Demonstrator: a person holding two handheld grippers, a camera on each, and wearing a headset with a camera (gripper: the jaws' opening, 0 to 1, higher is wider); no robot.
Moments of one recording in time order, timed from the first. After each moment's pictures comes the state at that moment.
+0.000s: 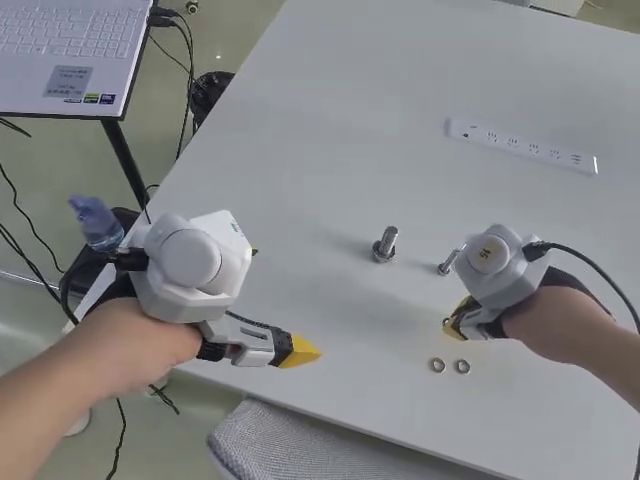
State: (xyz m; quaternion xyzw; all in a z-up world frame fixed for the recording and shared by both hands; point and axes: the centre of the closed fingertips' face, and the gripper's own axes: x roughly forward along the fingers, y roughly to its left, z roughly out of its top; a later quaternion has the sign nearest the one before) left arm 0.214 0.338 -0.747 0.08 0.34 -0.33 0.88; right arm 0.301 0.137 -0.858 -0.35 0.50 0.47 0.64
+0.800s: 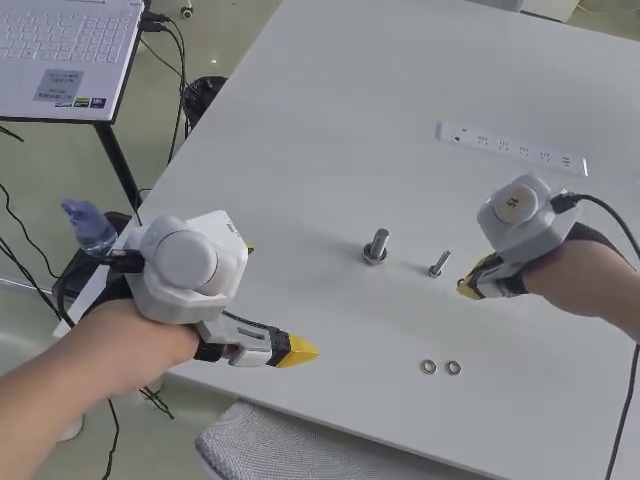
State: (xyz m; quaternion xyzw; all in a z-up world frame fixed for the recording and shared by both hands) left arm 0.217 0.334 -0.746 0.08 0.33 -0.33 0.88; right arm 0.343 0.134 -0.802 -0.34 0.48 0.46 0.67
